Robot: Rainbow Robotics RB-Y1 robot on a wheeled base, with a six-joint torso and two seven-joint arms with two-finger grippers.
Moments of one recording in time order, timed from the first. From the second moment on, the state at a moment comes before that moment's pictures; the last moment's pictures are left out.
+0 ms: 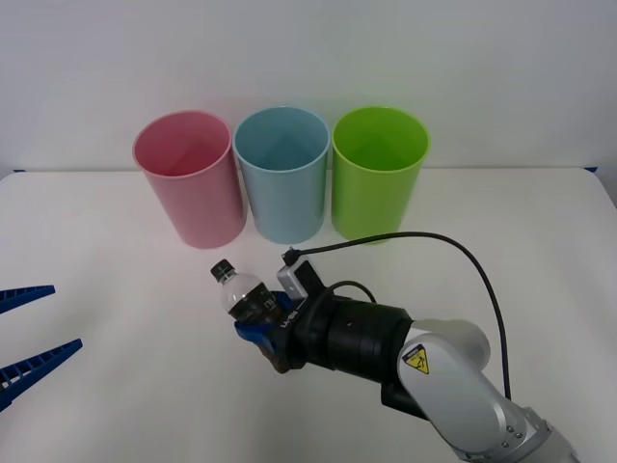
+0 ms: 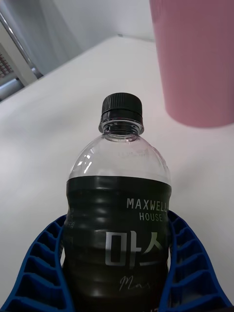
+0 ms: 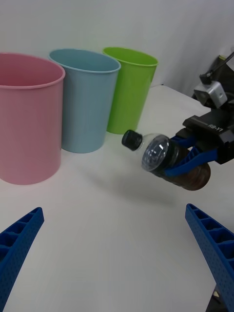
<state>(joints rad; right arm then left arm) -0.14 -0.25 0.51 -1.82 2.15 -0.72 -0.97 0.33 0.57 0.60 -1.78 -1.16 -1.40 0.31</state>
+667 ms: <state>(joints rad) -0.14 -0.36 0.34 -1.91 1.34 -0.73 -0.50 0.33 0.57 0.60 -1.78 -1.16 -1.40 0.31</state>
